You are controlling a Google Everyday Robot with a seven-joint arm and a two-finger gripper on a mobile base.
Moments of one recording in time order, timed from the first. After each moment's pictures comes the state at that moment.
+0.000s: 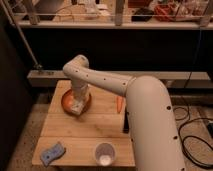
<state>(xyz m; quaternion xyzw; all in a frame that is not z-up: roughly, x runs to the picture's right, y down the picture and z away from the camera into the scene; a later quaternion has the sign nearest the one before) -0.135 0.055 0.866 -0.24 -0.21 -0.54 0.78</state>
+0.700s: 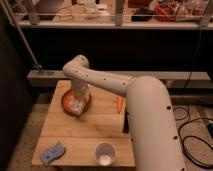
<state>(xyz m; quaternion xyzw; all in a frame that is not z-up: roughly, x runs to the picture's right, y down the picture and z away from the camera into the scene) -0.135 0.055 0.866 -0.23 -0.21 -0.55 0.78</state>
